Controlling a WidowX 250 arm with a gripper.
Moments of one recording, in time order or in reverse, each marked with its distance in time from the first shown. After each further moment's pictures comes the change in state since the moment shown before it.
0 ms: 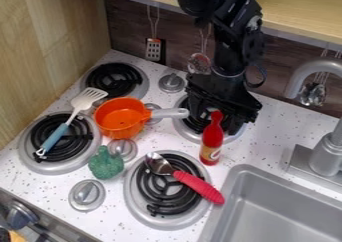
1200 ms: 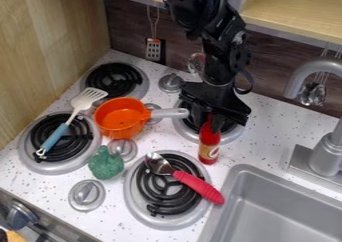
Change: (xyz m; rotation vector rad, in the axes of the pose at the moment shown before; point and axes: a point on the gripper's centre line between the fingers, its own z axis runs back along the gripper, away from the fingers) arm 0.004 0.011 -0.025 0.004 -0.021 0.039
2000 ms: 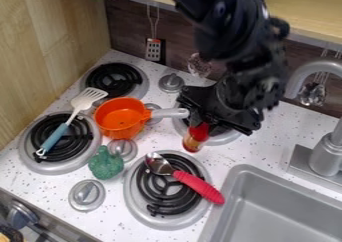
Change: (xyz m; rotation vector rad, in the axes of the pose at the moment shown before) arm -0.028 -0.010 0.045 0.298 -0.206 0.122
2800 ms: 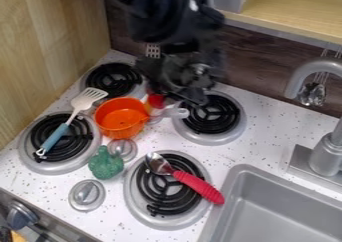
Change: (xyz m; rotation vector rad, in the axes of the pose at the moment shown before) arm 0.015 0.076 -0.016 0.103 -0.091 -0.068
